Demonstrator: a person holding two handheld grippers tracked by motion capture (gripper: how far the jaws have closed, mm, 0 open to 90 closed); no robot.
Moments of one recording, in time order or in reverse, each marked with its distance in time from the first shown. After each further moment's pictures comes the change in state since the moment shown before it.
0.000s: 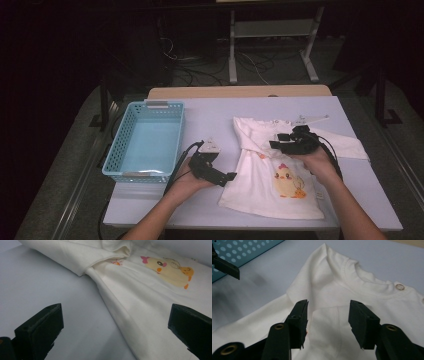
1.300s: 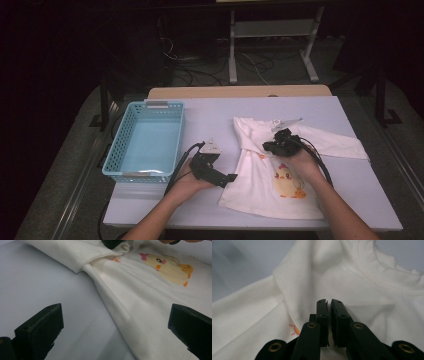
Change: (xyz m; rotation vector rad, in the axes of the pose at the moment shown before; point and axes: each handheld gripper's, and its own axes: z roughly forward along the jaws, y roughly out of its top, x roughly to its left) left arm 0.000 -0.002 0.004 0.012 -0.016 -0.005; right arm 0.009 -0.003 0.042 0.137 -0.056 -0.099
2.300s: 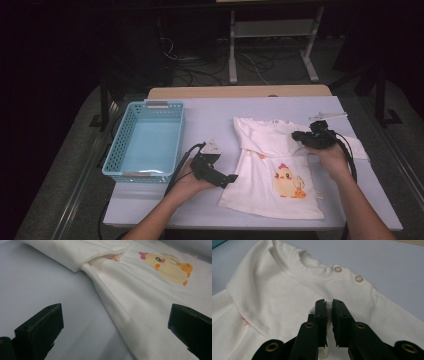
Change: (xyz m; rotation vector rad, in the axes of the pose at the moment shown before) left arm -0.002 0.000 0.001 0.006 -0.003 0.006; right arm -0.065 -0.029 -0.056 -0.116 -0.114 0.195
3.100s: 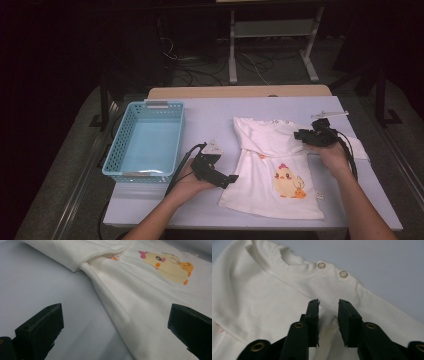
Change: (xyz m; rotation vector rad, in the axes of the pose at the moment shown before) left arm -0.001 0.001 0.002 0.006 0.000 0.004; right arm -0.015 -0.001 0.012 0.029 -0.046 0.045
